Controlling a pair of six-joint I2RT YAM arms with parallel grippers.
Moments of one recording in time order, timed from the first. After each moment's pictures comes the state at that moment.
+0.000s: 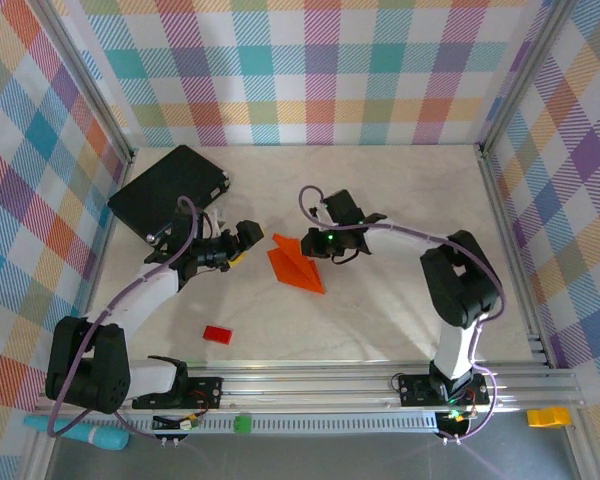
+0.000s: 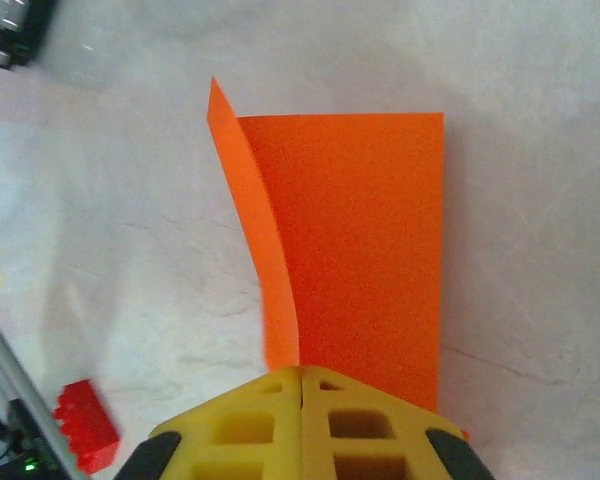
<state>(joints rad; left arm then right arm) -0.21 1.27 0.71 -0.10 0.61 -0.84 0.60 1.81 1.18 -0.26 -0.47 0.51</state>
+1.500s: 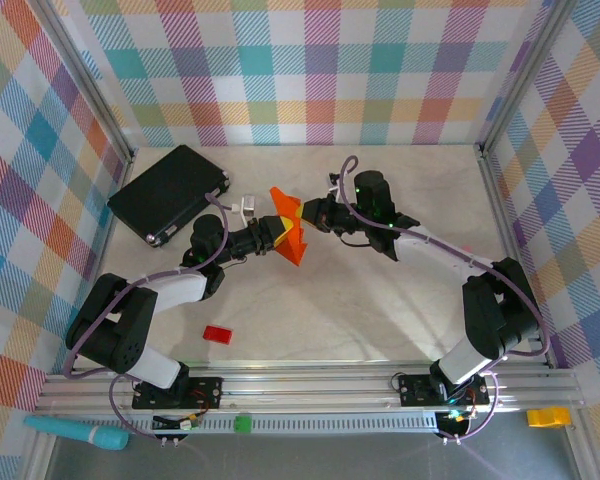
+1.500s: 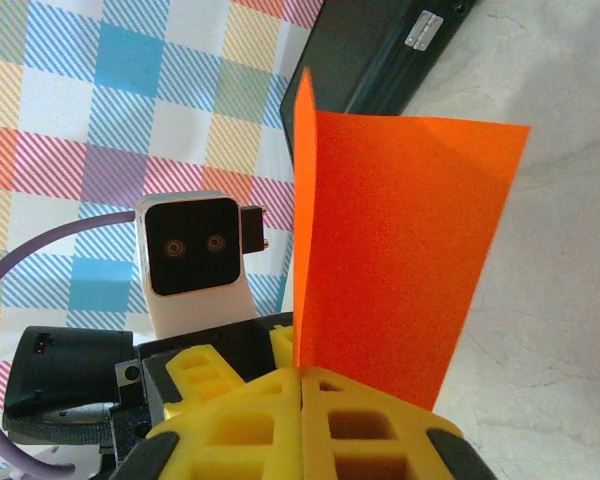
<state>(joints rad) -0.39 1.50 0.60 0.89 0.76 -1.28 0.54 1.58 1.07 0.15 -0.67 0.96</state>
